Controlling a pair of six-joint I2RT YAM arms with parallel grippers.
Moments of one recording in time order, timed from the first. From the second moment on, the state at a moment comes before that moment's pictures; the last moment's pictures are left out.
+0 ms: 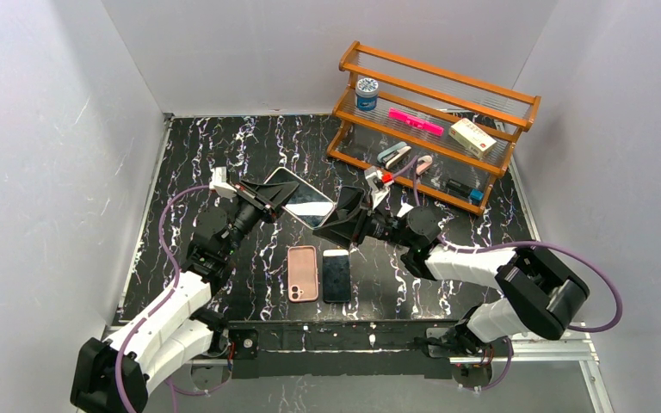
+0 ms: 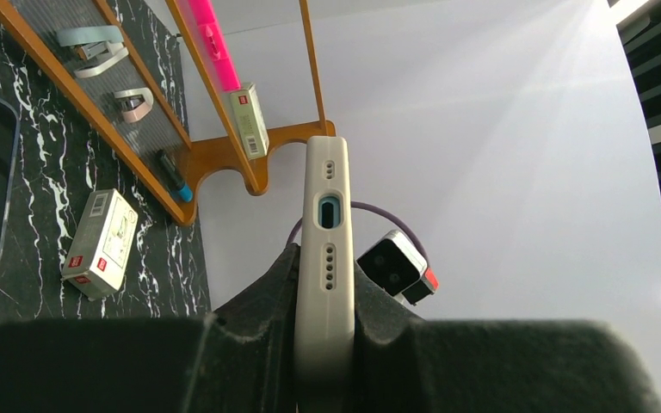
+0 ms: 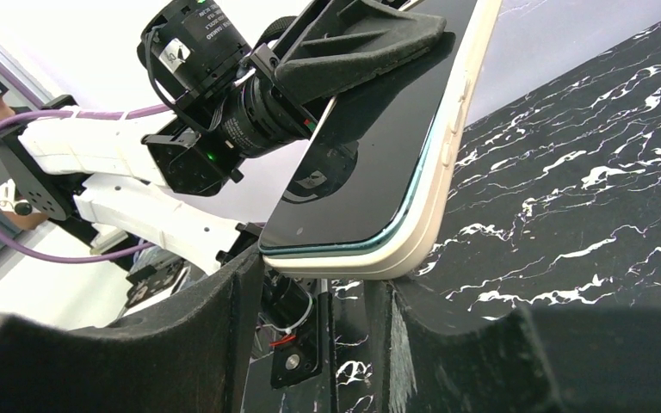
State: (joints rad) left arm -0.45 0.85 0.45 0.51 0.18 -1.46; right arm 0.83 1.40 0.54 1.20 -0.56 0.76
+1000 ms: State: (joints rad) left arm -0.47 0.84 0.40 0.50 0.05 -1.54; right arm 0.82 1.41 0.57 1.02 -0.55 0.65
